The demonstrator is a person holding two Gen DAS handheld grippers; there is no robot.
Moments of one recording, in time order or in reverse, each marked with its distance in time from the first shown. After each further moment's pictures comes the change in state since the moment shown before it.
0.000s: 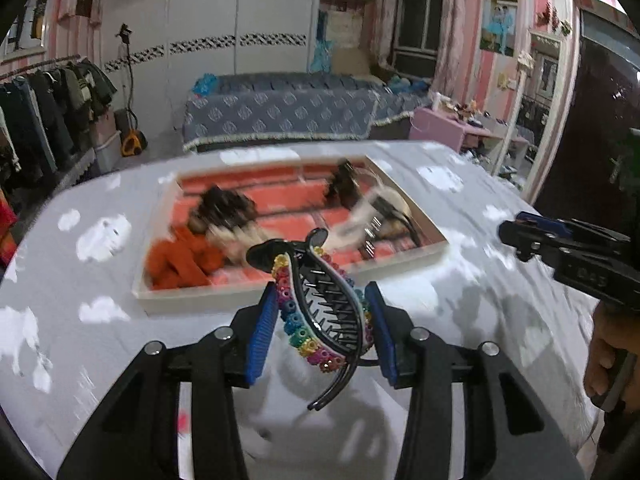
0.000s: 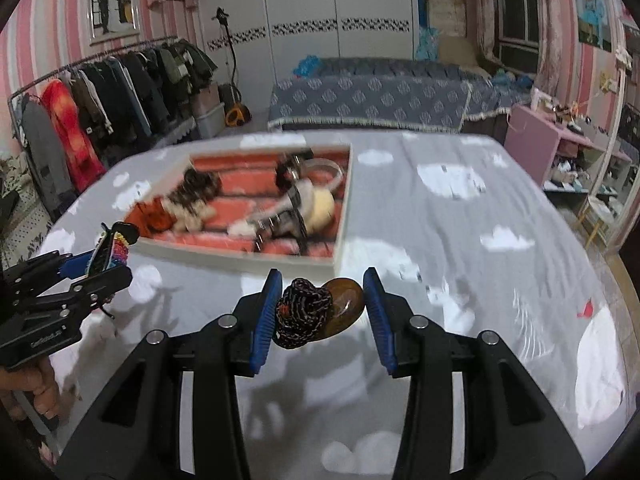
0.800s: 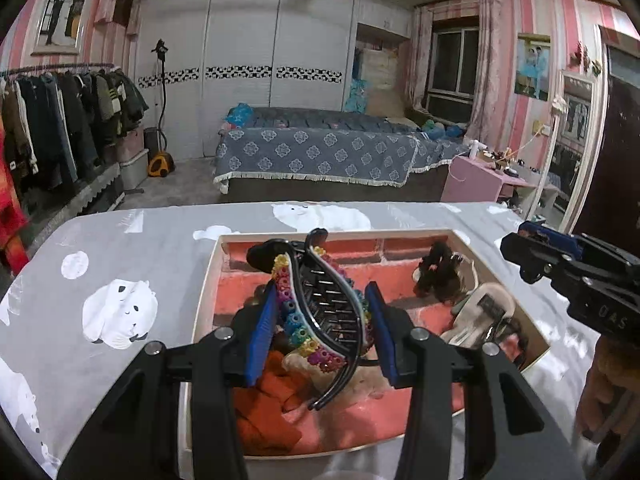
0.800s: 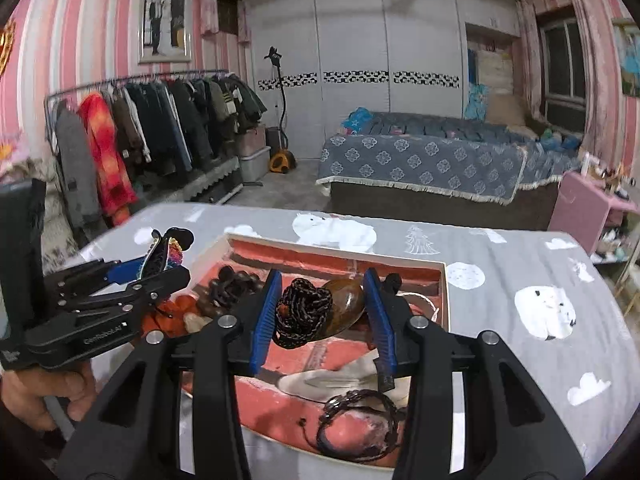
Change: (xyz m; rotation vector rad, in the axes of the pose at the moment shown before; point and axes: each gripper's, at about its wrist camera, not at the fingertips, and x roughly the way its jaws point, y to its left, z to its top) left arm 0.067 0.077 0.043 -0.065 -0.144 0.078; right arm 0.097 0.064 0.088 -0.128 -0.187 0.121
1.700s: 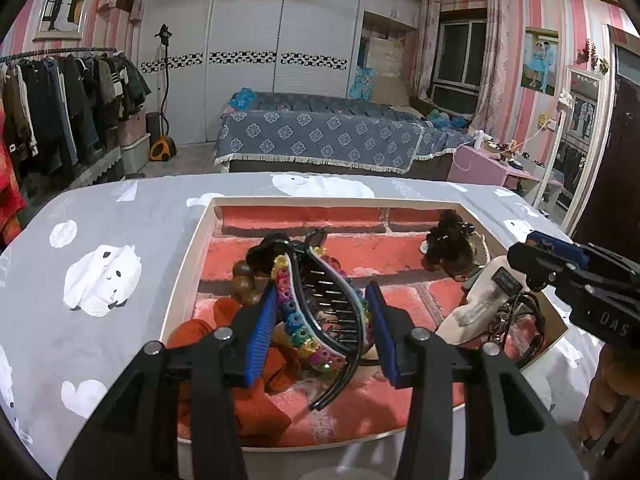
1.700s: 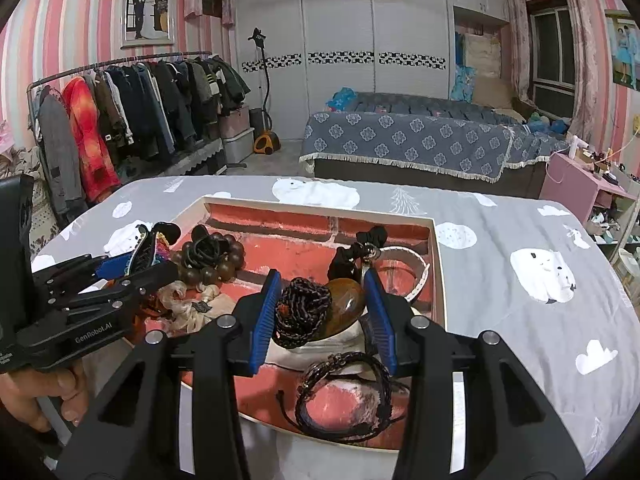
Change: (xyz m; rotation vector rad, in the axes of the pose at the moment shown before) left arm 0.025 0.002 -0.021 -0.037 0.054 -0.002; right arm 0.019 -0.013 -0.033 0.037 0.073 -0.041
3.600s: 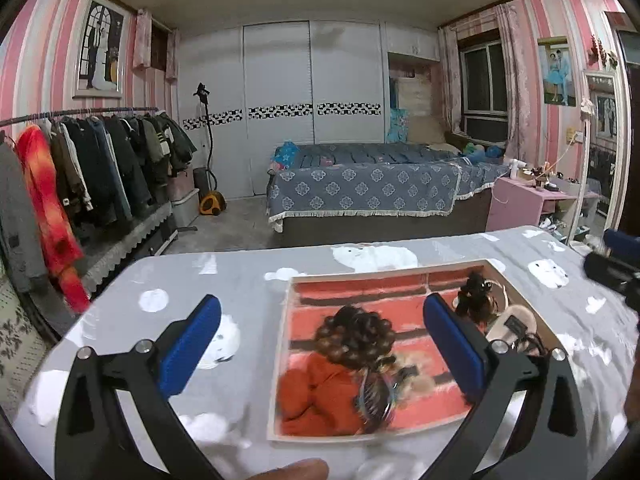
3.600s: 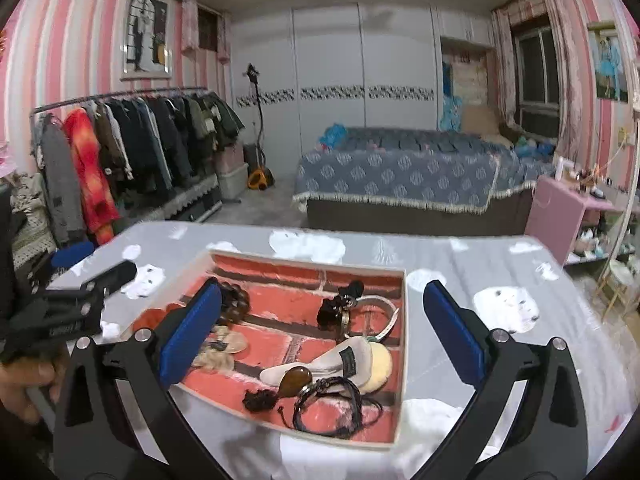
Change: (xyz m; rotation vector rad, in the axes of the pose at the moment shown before) left arm -0.094 0.006 0.031 0.074 -0.175 0.198; right arm -0.077 -0.005 0.028 0.007 -0.152 -0.026
